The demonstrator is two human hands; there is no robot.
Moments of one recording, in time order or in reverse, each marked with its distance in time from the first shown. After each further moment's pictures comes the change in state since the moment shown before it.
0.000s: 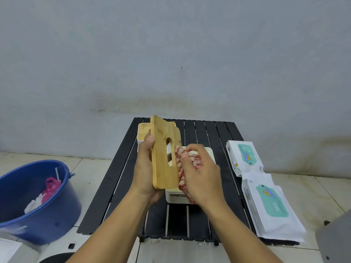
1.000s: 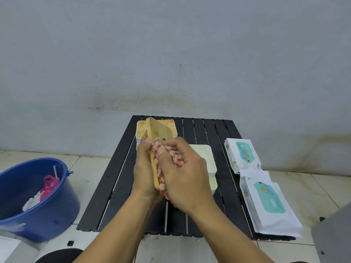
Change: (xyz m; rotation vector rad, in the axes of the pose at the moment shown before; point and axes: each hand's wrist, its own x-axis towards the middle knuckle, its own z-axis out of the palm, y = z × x) left_hand -0.011 -0.004 0.006 -0.047 0.091 0.032; right_hand -0.025 -0.050 0.010 0.103 -0.087 -0.203
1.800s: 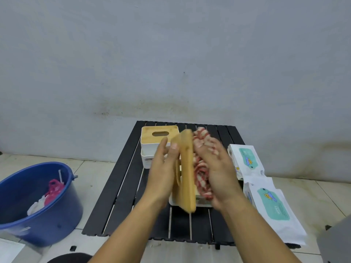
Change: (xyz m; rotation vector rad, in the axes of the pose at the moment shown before) left_hand -0.003 -0.002 0.010 0.528 0.040 0.050; right_hand 0.022 0.020 -0.034 0.737 0.065 0.405
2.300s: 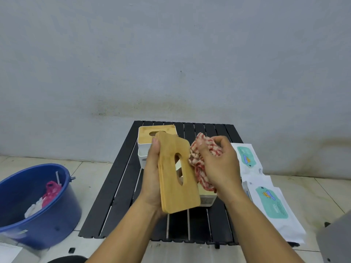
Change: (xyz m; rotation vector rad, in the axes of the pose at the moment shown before) left_hand -0.011 0.008 0.004 -0.595 -0.213 -0.196; right_hand 0.024 0.003 -0.024 -0.724 0.305 -0.187
